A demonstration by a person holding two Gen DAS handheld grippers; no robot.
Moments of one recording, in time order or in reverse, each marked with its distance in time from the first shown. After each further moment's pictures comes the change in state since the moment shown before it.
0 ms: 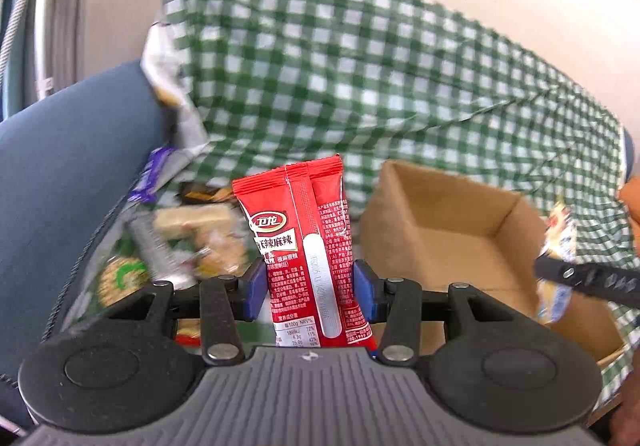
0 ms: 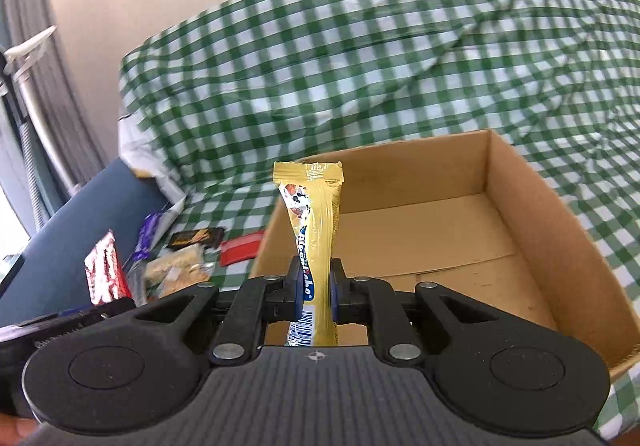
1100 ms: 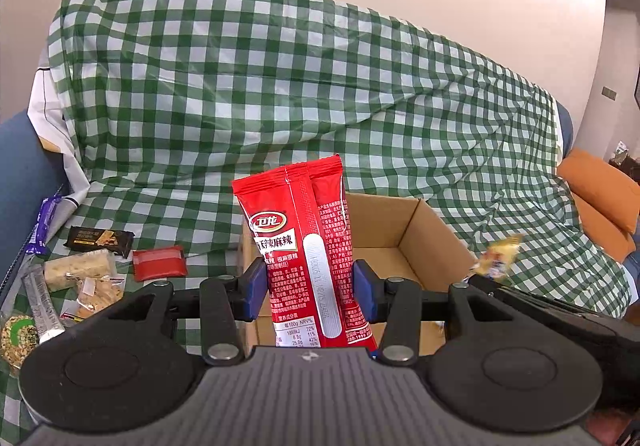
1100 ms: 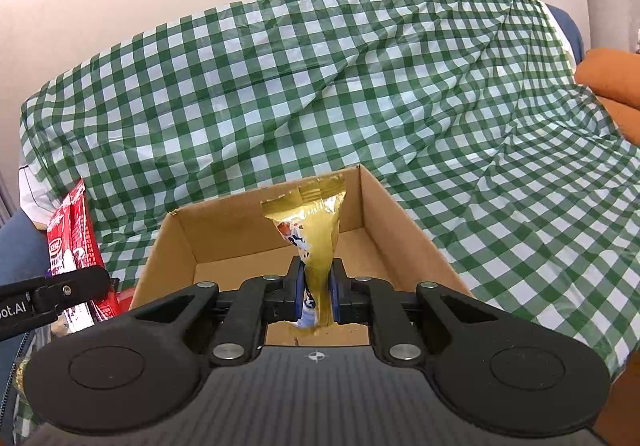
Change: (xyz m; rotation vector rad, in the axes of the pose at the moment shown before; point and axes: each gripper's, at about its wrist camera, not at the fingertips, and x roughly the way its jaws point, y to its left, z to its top) left arm 0.016 -0.106 0.032 0.110 -0.001 -0.170; right arm -0.011 -0.051 0.019 0.071 -0.099 -0.278
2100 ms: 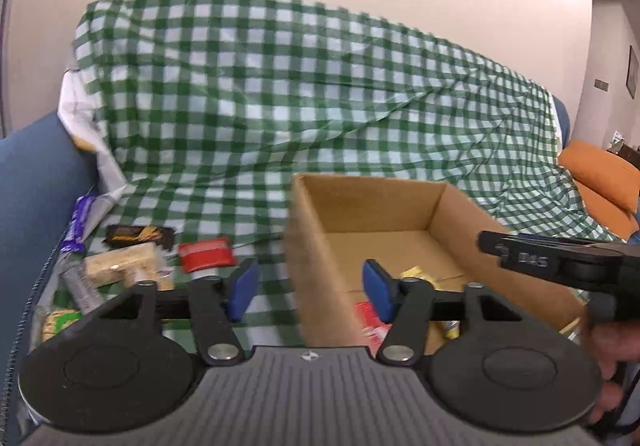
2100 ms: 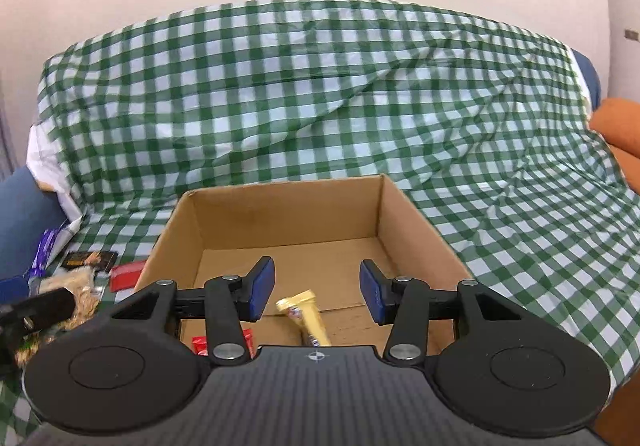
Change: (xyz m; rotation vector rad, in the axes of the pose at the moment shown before) left arm -0.033 0.075 -0.044 0.050 -0.045 0.005; right arm -0.004 0.034 -0.013 -0.163 -0.029 -0.003
